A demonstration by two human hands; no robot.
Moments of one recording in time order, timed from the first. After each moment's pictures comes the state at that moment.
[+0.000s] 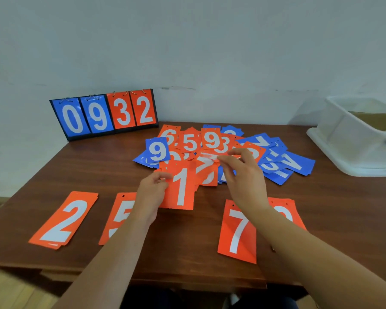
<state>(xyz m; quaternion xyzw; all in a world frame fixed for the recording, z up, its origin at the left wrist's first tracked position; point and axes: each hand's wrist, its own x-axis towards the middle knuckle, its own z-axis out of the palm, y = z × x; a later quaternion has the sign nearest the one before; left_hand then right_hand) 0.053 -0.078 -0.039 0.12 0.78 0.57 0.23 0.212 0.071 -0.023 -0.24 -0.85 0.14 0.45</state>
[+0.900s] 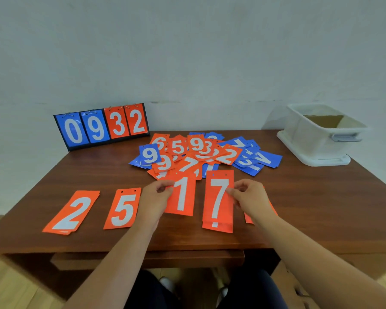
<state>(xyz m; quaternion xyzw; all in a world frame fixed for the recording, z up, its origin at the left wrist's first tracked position) 0.129 -0.122 -0.017 0.21 0.78 0.56 0.21 0.311 0.030 -0.010 -0.47 -0.70 0.48 0.26</state>
